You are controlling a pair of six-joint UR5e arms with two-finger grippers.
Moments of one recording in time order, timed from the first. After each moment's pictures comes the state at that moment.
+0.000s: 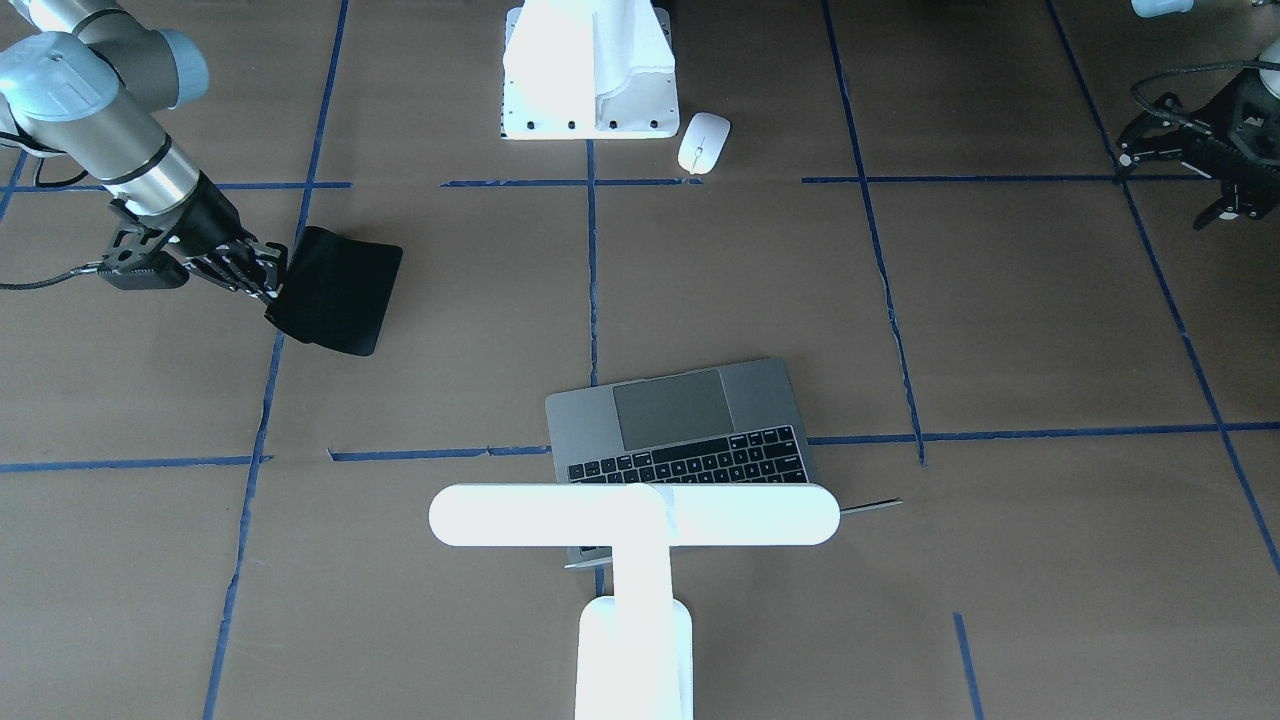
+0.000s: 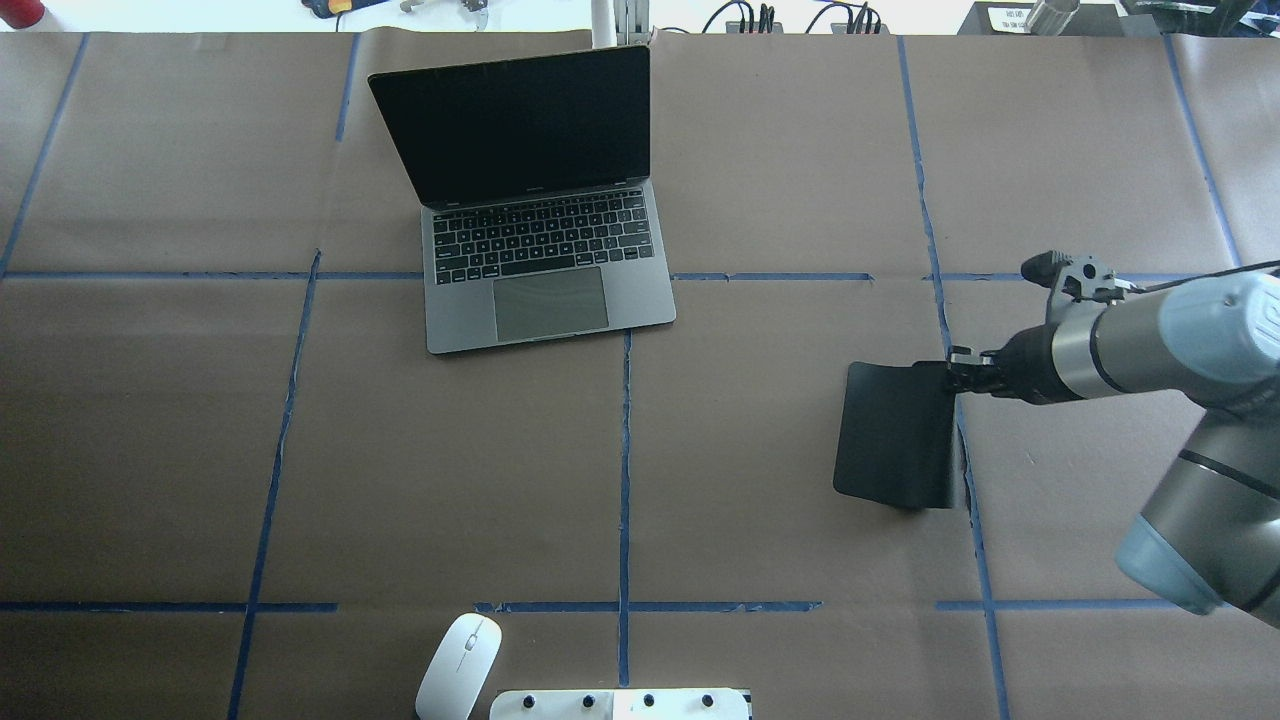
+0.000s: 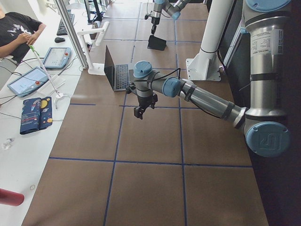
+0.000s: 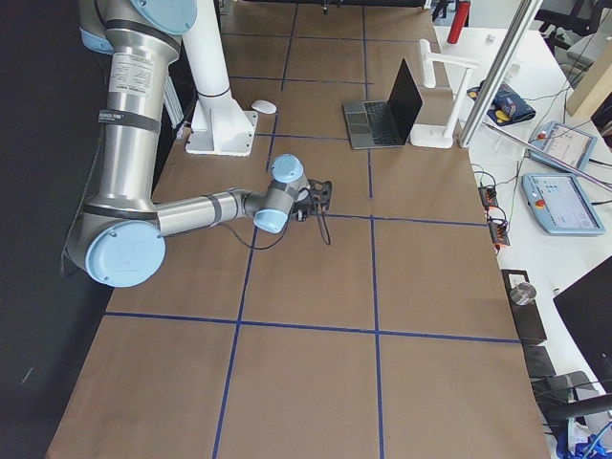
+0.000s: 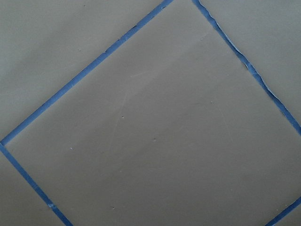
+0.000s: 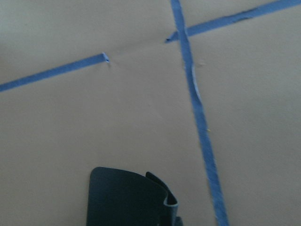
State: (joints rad) left arm -1.21 -1.47 -2.08 -1.48 -2.31 0.22; right arm 0.71 -1.50 1.82 -0.95 1.96 1.37
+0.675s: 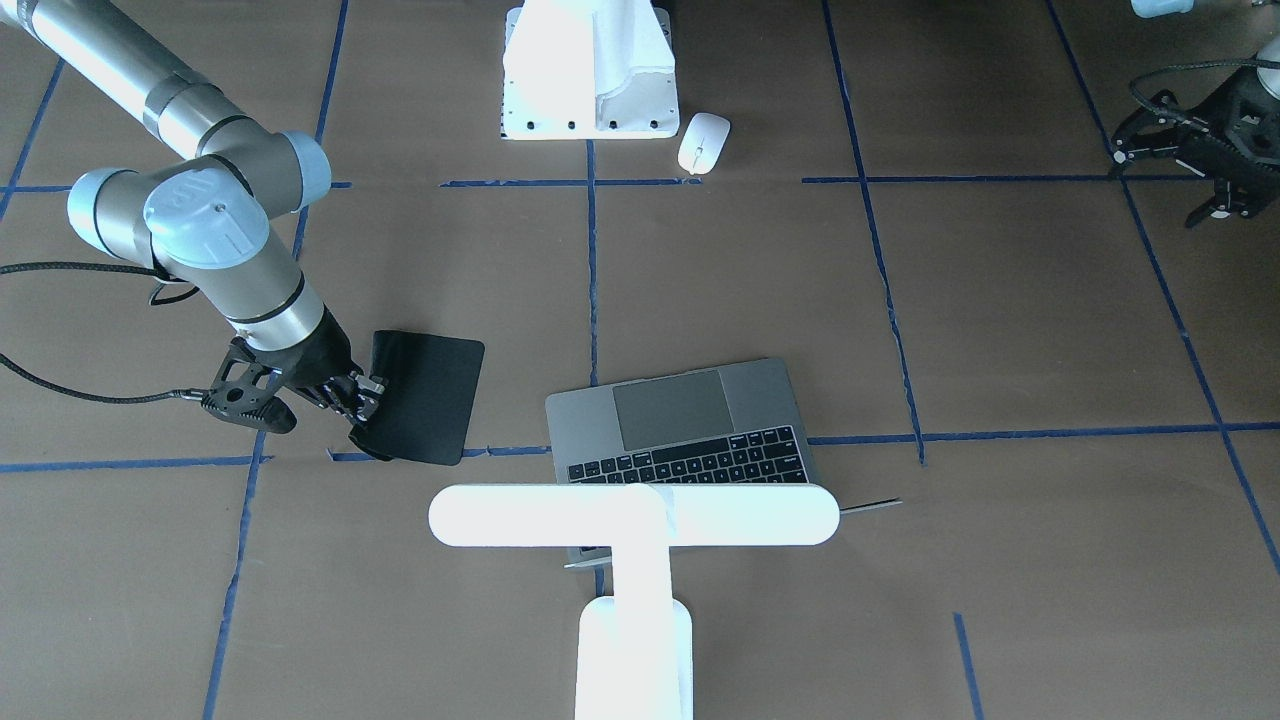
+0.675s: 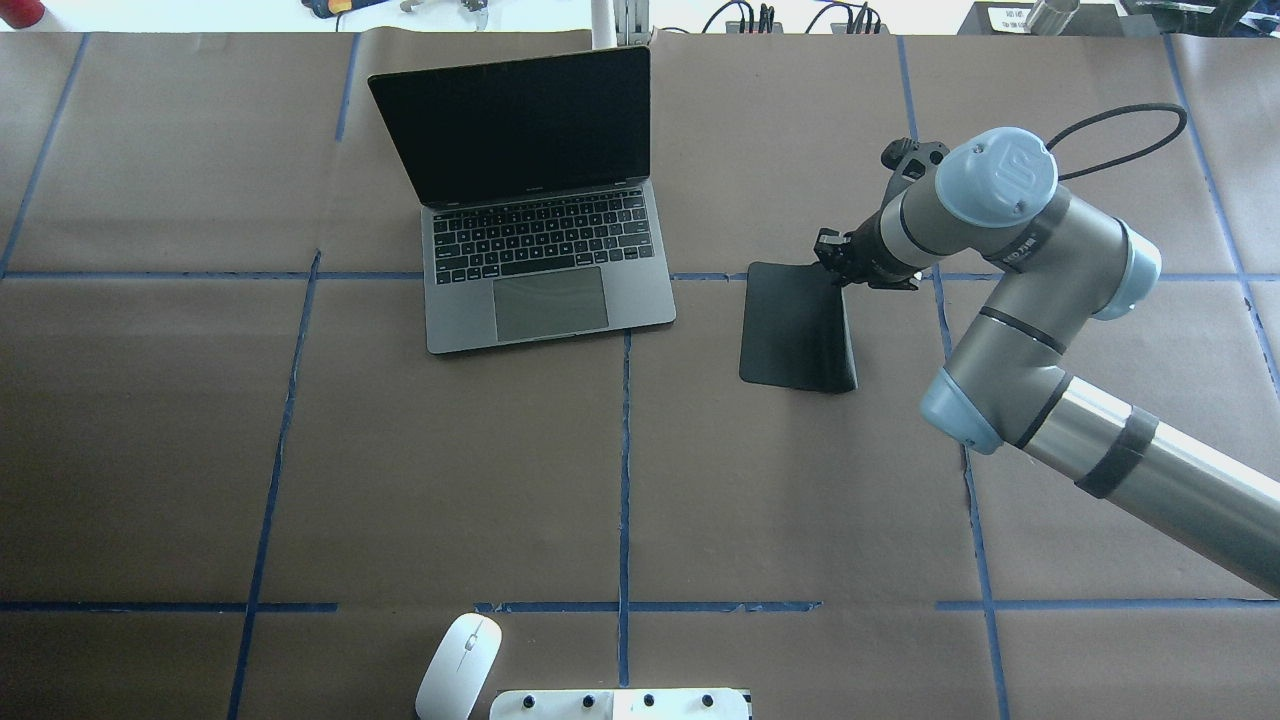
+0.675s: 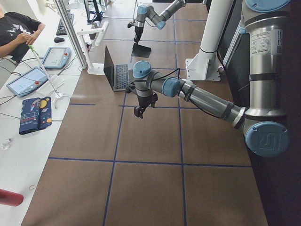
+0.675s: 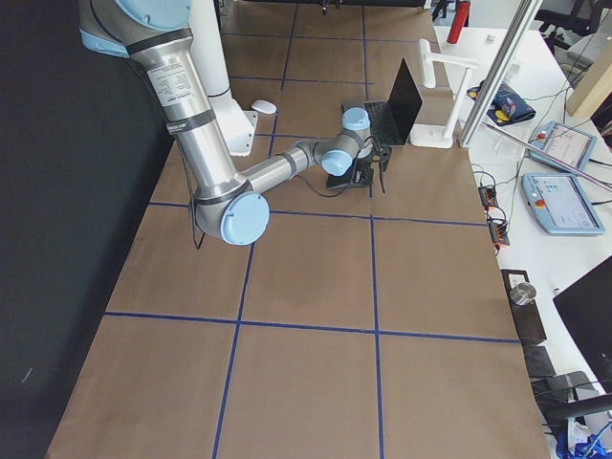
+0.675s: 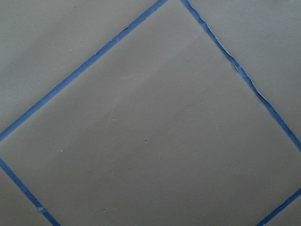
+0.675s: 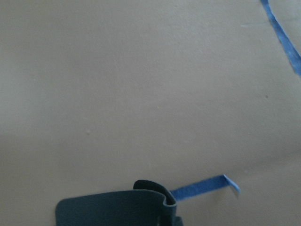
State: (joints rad) left arm -1.21 -1.47 -2.09 -1.48 -2.33 0.22; right arm 0.77 -1.08 1.45 -1.09 1.94 1.42
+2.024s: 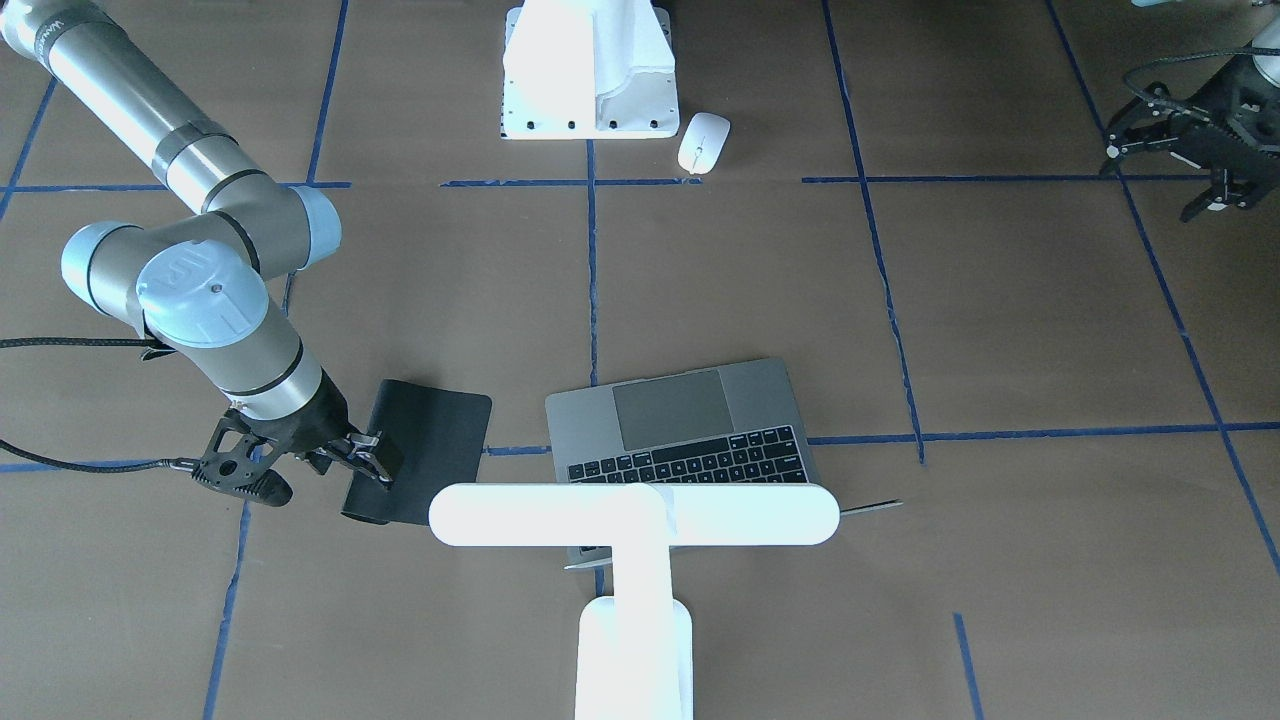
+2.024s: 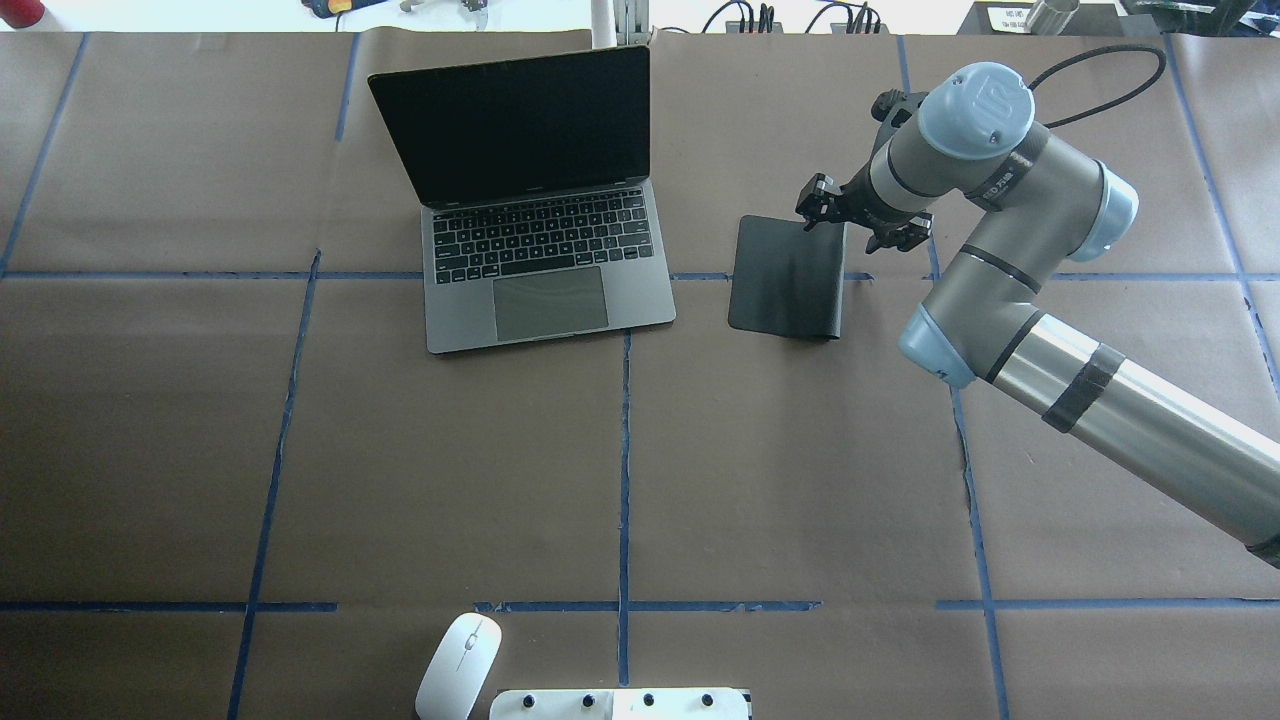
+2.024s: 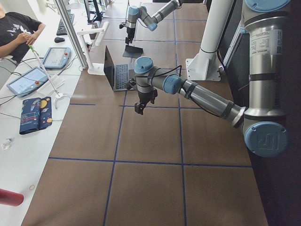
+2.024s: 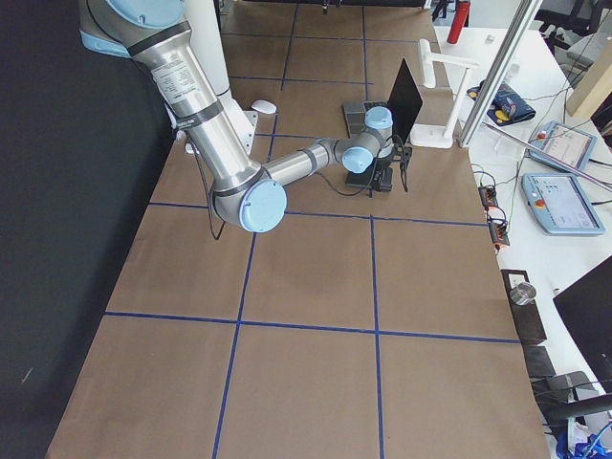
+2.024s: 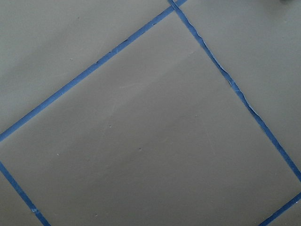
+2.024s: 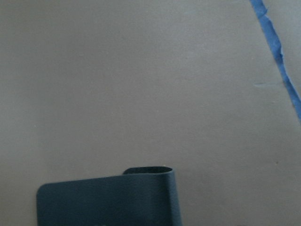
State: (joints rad) left arm -1.21 -1.48 -2.12 -1.49 -2.32 0.12; right arm 0.84 -1.02 1.34 -1.10 2.01 1.31
